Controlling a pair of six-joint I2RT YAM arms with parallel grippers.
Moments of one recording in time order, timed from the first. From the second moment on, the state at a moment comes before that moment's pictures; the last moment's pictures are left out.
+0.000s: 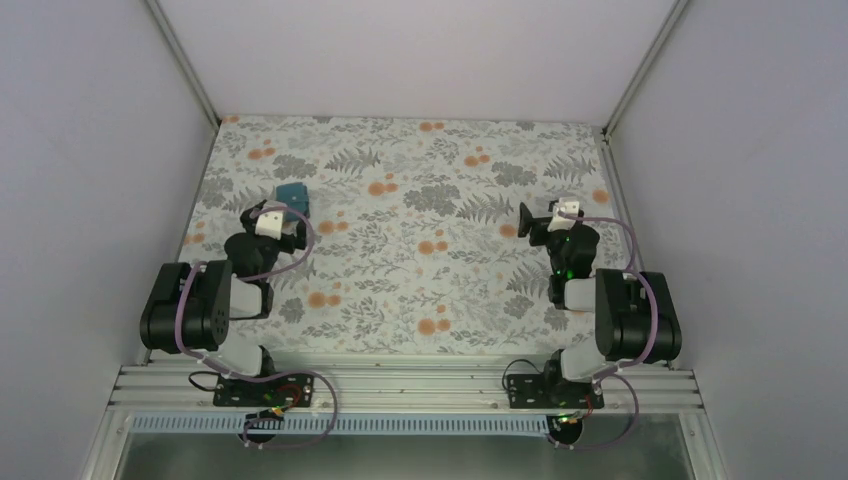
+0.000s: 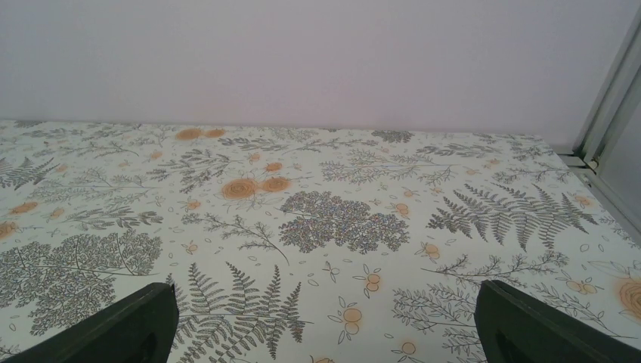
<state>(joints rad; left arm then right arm) 0.08 1.55 0.22 1.23 0.26 0.15 -0.06 1.51 0.32 1.06 -0.21 0.01</state>
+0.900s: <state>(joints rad) 0.19 1.41 0.94 0.21 0.50 0.10 -0.04 1.17 0.58 0.53 -0.42 0.22</state>
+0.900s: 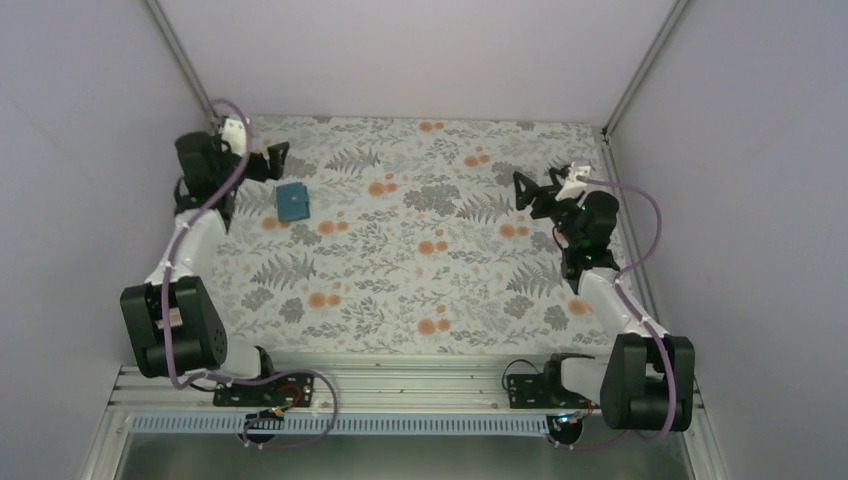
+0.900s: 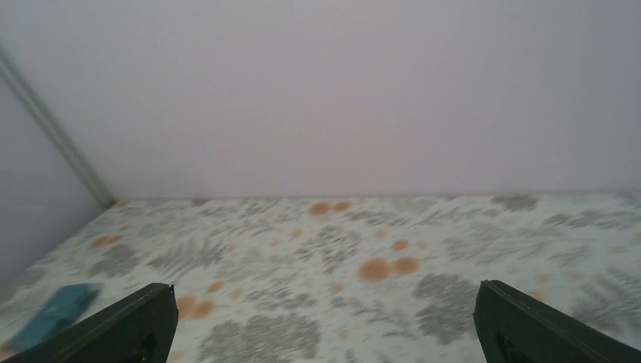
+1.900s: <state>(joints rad) 0.38 2.09 1.36 -0.47 0.80 0.10 0.64 2.37 1.84 0.11 -0.51 0.88</state>
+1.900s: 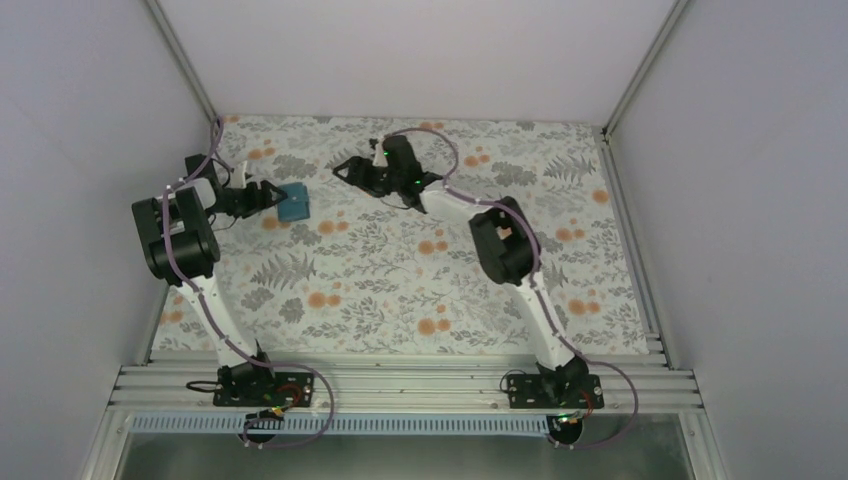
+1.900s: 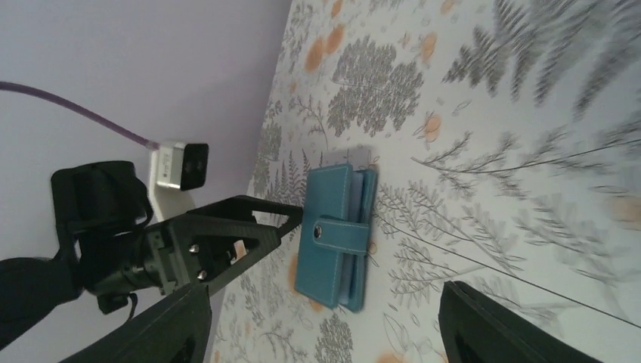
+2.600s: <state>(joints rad) 0.37 2.13 1.32 -0.40 0.94 0.12 0.79 2.88 2.38 0.17 -0.49 1.47</state>
